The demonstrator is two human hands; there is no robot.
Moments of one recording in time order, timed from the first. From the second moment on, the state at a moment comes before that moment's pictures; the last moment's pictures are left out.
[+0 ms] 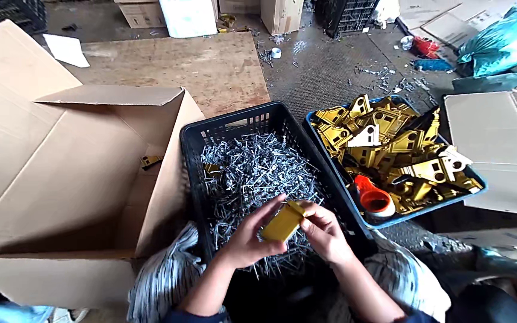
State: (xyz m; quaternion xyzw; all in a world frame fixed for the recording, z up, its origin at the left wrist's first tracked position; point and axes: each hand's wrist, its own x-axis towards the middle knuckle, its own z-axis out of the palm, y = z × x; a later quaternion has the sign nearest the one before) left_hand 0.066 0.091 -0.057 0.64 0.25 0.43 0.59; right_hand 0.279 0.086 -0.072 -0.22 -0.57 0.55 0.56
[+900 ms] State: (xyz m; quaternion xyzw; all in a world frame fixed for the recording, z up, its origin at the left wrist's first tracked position) left_hand 0.065 0.088 -0.068 0.72 0.39 0.47 0.33; right_hand 0.283 0.076 -0.066 -0.36 -0.83 0.08 0.42
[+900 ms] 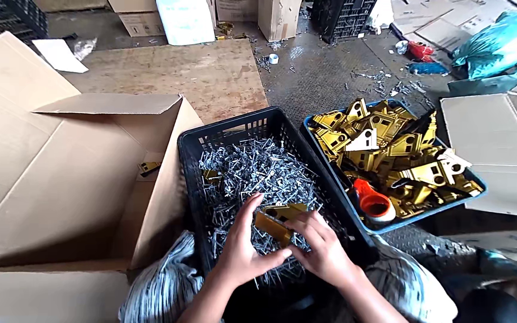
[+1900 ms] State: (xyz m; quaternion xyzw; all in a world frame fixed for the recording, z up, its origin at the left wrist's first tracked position) left_hand 0.068 0.087 -0.073 0.67 0.44 0.37 0.46; right_hand 0.276 0.082 -0.093 -0.40 -0.82 0.09 0.39
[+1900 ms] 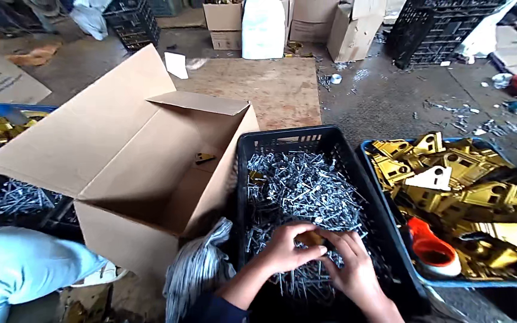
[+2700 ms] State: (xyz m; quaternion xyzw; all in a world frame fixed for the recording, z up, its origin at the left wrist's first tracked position) left_hand 0.058 0.084 -0.060 0.62 0.44 0.40 0.52; right_hand 0.282 0.083 -0.073 -0.43 -0.65 0.48 0.40
